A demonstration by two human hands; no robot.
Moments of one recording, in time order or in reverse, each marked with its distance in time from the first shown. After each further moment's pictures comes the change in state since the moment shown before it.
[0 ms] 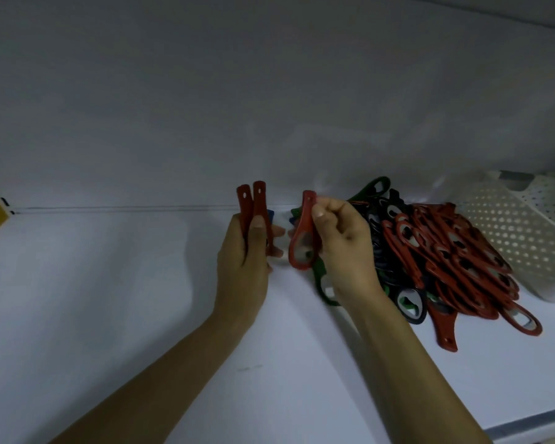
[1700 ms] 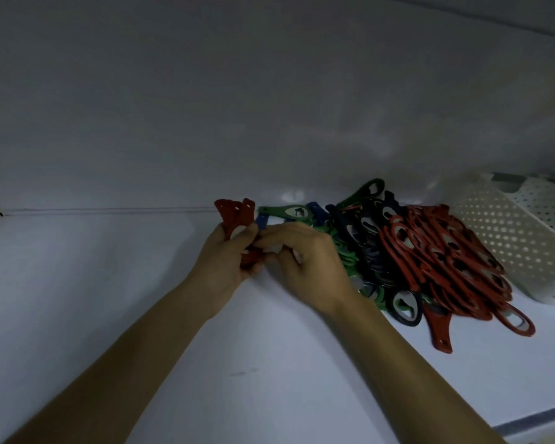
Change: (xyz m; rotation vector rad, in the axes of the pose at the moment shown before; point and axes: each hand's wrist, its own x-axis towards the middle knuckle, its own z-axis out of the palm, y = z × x) left_hand 0.027 0.006 -0.023 -0.283 -0.123 -0.564; right_hand 0.006 0.024 0.004 -0.698 -0.328 -0.651
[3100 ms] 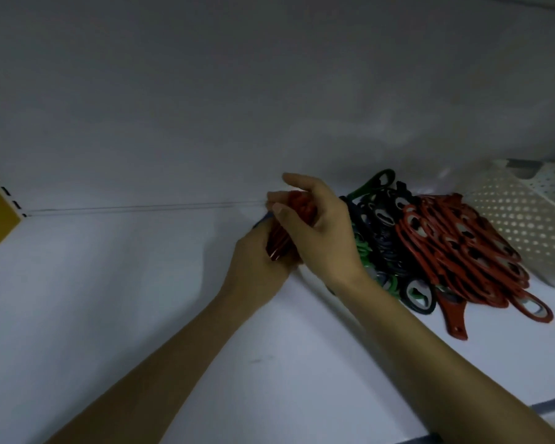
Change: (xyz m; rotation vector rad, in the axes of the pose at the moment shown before) left_hand -0.010 -0.025 0.011 0.534 -0.124 0.469; right_hand 0.018 -0.035 -0.006 0.467 0.157 0.426
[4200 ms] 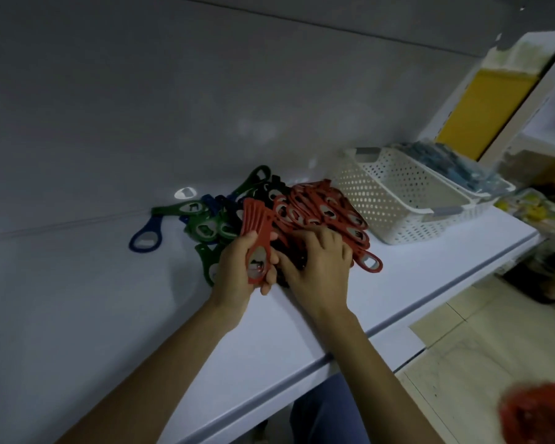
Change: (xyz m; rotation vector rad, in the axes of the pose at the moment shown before) left_hand -0.013 0.024 0.122 -0.649 -0.225 -0.337; right_hand -0.081 0.050 -0.141 -0.971 0.362 0.104
